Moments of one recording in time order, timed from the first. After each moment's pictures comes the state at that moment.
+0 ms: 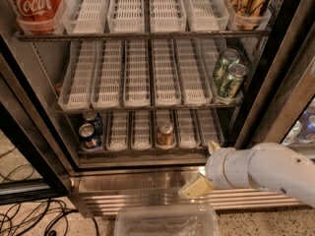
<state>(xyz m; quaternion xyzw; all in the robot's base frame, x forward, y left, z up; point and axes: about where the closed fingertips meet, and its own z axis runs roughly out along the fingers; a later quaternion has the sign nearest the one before) 0.456 -0.127 0.672 -0.46 0.82 0.08 0.34</state>
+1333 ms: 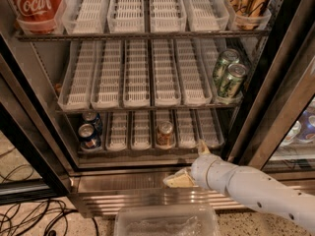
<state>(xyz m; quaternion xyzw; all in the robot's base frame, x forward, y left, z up) 0.510 -0.101 0.621 -0.38 0.80 0.09 0.46</state>
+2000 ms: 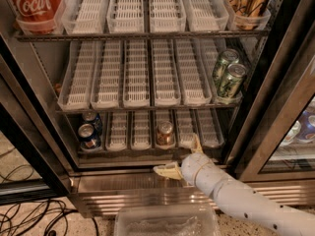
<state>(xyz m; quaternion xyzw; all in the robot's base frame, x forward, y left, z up) 0.548 -0.077 0.622 -0.32 0.75 0.09 0.57</state>
